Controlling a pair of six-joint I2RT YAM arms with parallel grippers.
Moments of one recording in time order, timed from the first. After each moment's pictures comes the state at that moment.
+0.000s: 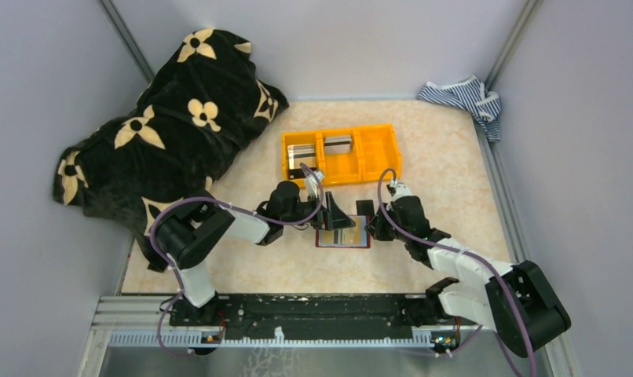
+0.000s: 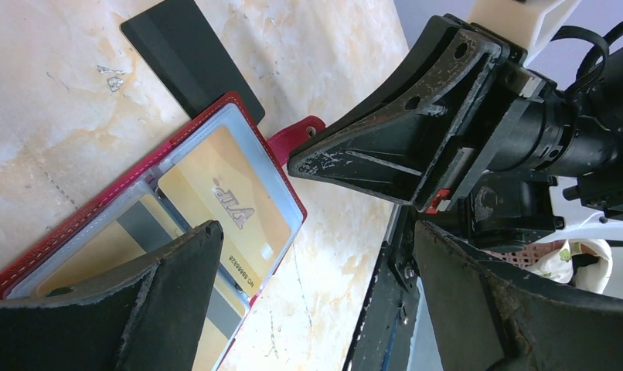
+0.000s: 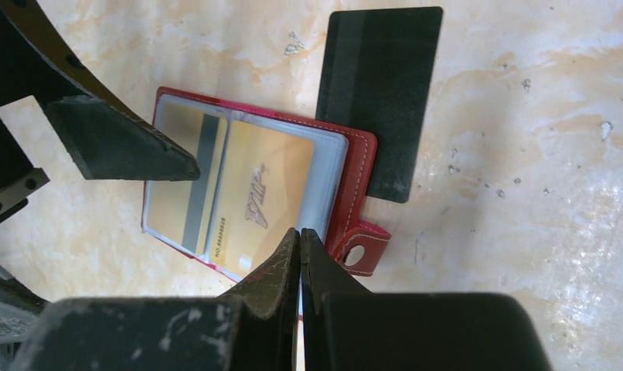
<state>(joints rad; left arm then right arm) -0.78 1.80 0.65 0.86 0.52 -0.85 0.47 1.08 0.29 0.14 -0.14 0.54</state>
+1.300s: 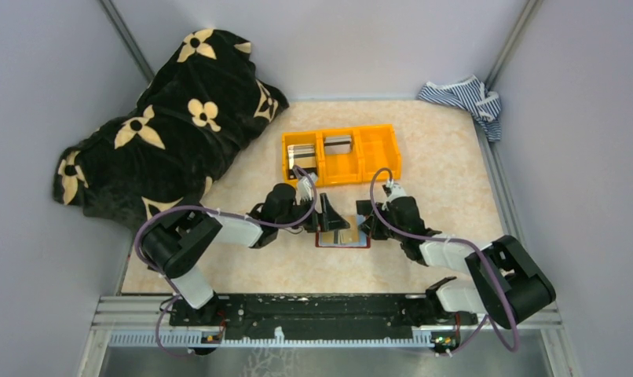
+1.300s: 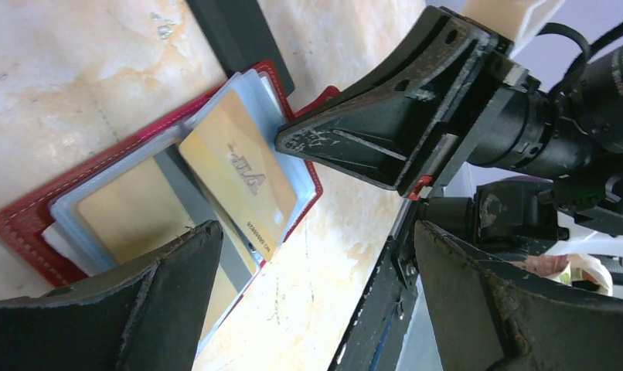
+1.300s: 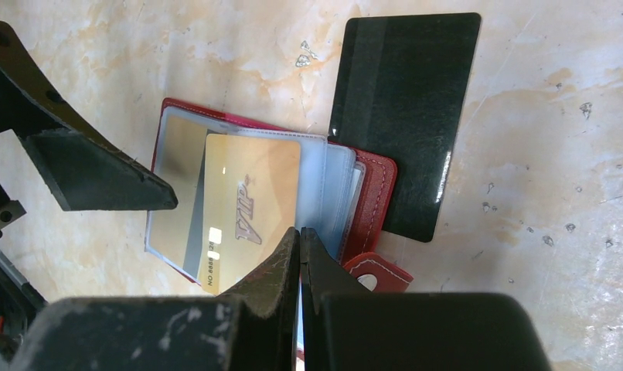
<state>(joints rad) -0.78 1.71 0.60 0.74 0.46 -0.88 0.47 1.27 0.27 0.39 -0.19 0.58</state>
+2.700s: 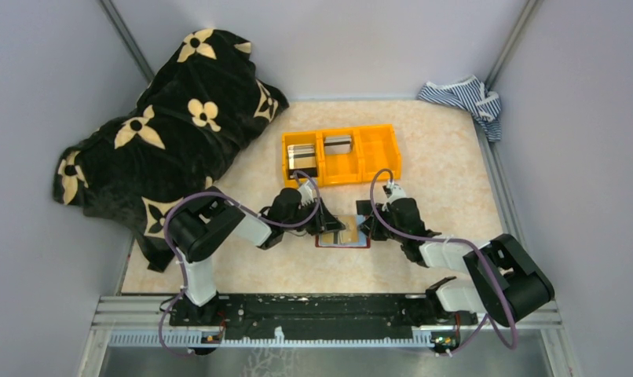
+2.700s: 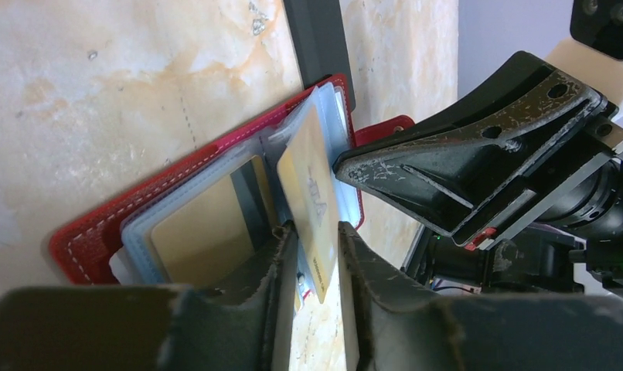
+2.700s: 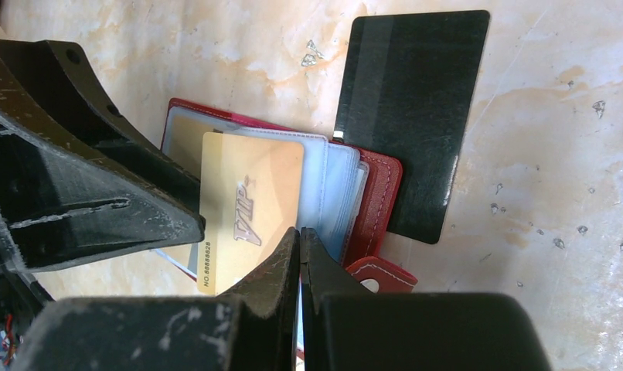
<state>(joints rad) -0.78 1.89 0.62 0.85 0.40 -1.01 0.47 1.28 0.25 0.44 -0.21 0.60</state>
